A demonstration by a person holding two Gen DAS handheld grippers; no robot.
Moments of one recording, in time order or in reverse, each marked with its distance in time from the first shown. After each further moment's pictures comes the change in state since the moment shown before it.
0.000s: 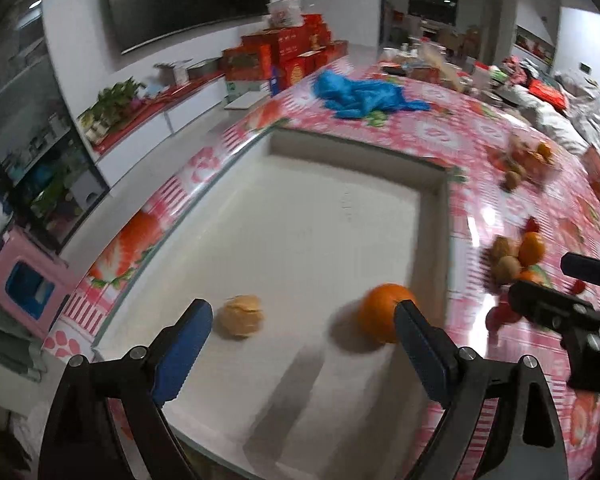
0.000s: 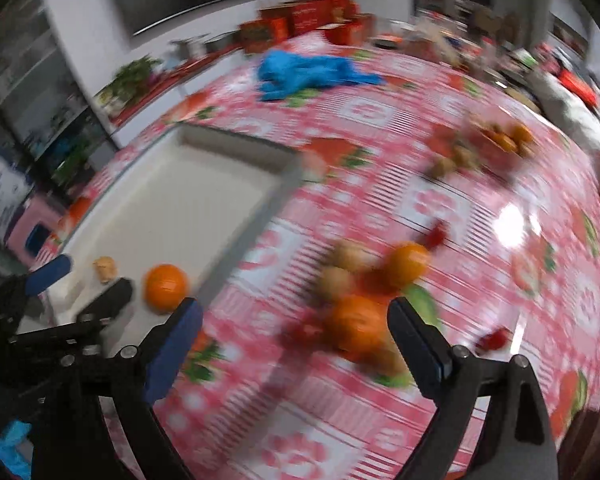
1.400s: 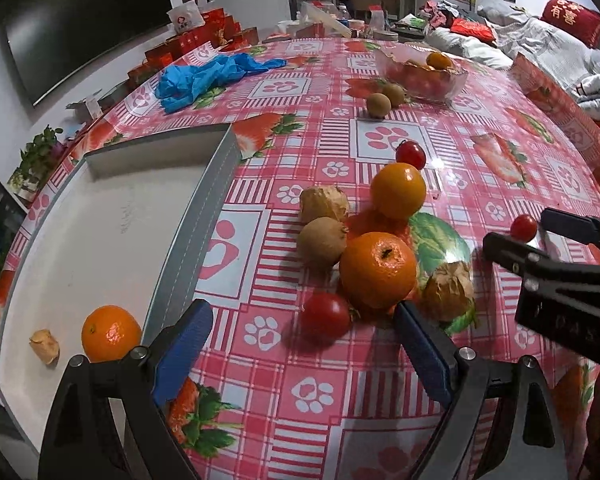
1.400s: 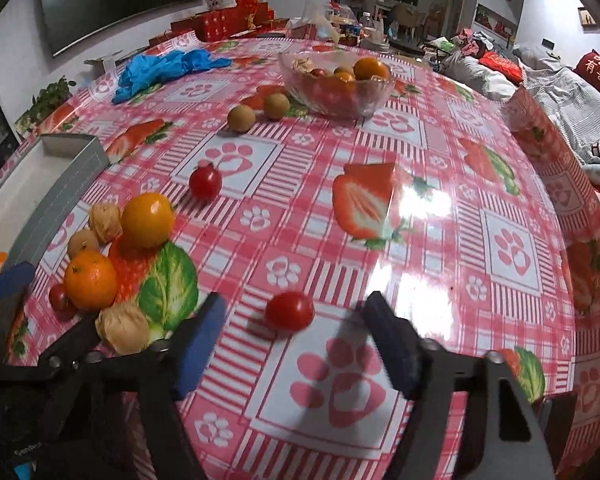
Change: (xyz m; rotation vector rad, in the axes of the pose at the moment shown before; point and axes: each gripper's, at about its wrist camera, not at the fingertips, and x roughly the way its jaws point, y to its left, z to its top) left arm 0.039 -0.148 -0.015 0.243 0.051 -0.123; right arm 0.019 -0.121 -0.039 0.097 -0.048 -0.250
